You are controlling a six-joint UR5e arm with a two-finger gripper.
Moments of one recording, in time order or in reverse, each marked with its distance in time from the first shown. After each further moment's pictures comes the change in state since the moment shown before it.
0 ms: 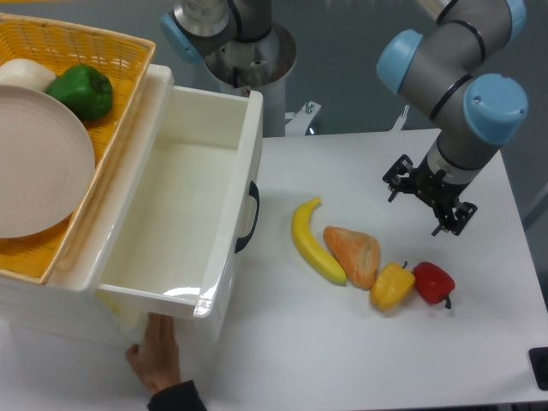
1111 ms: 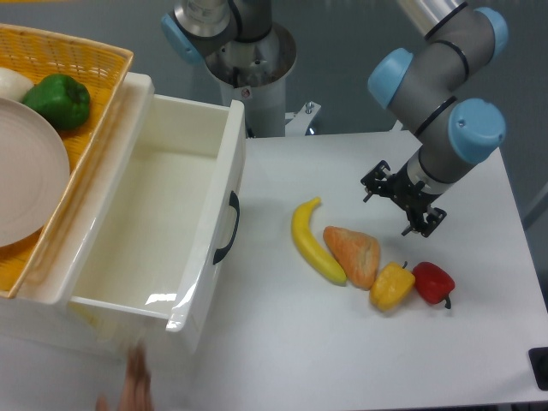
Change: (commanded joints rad) arm -0.002 0.000 -0.143 0.000 -0.040 -0.009
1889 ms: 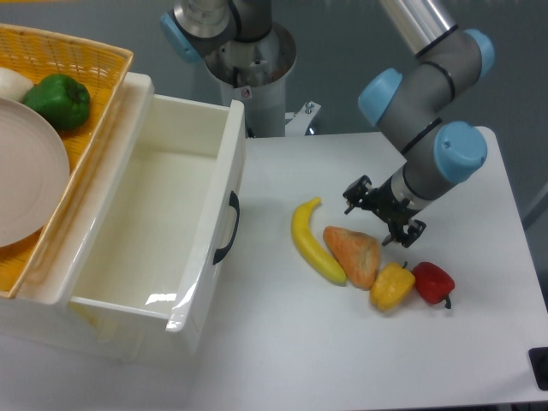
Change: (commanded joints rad) arm -0.041 -0.089 -0.020 0.126 -0.063 -0.150
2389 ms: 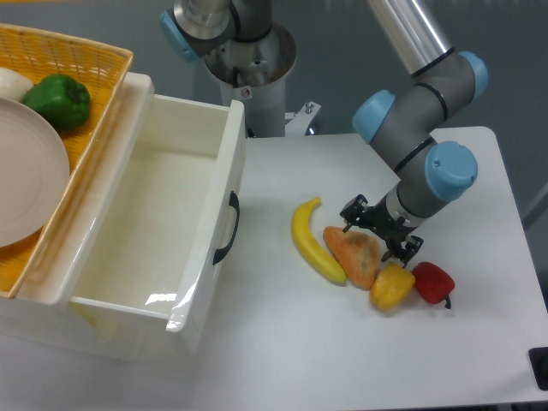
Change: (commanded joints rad) arm -0.014 -0.018 0.000 0.017 0.015 0.000
